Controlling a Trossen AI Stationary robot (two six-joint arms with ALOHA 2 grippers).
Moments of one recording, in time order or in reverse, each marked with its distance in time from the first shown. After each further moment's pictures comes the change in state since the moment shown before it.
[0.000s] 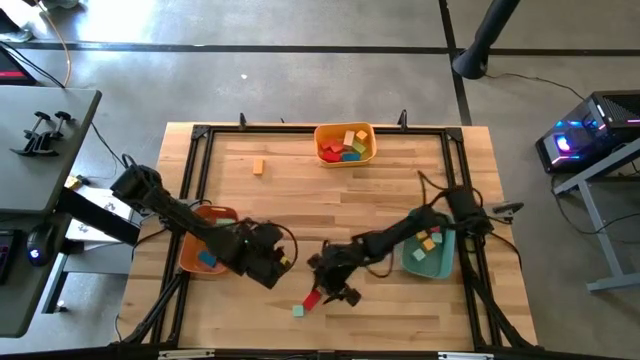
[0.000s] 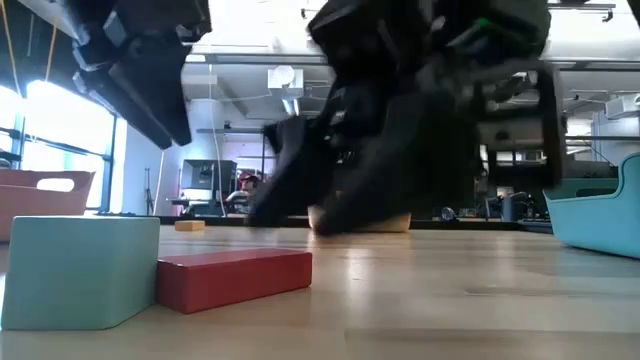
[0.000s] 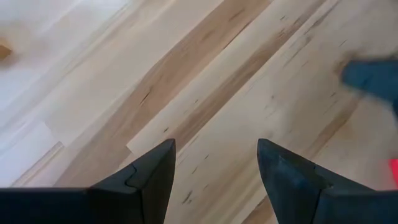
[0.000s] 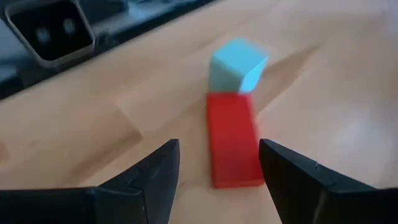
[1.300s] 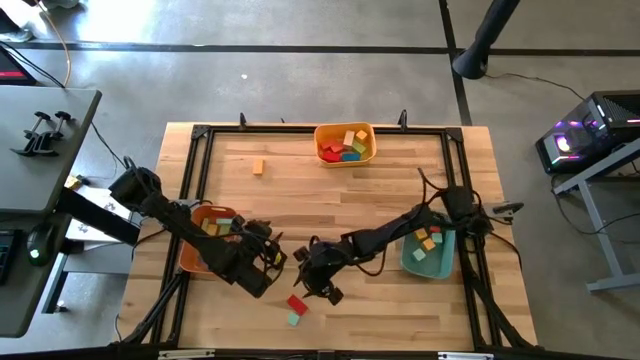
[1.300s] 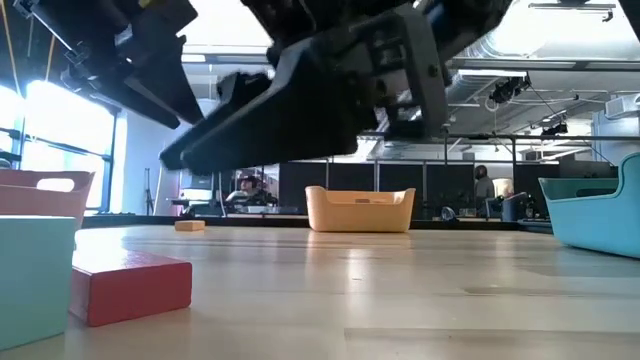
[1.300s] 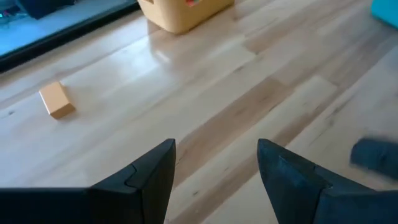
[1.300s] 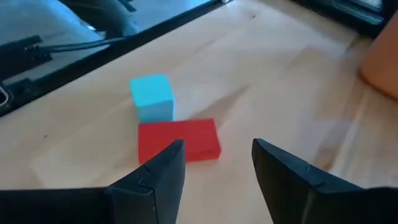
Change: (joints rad) left arm -0.086 0.000 -0.075 -0.028 -0.387 -0.215; right arm -0.016 0.040 0.184 -0.078 0.120 0.006
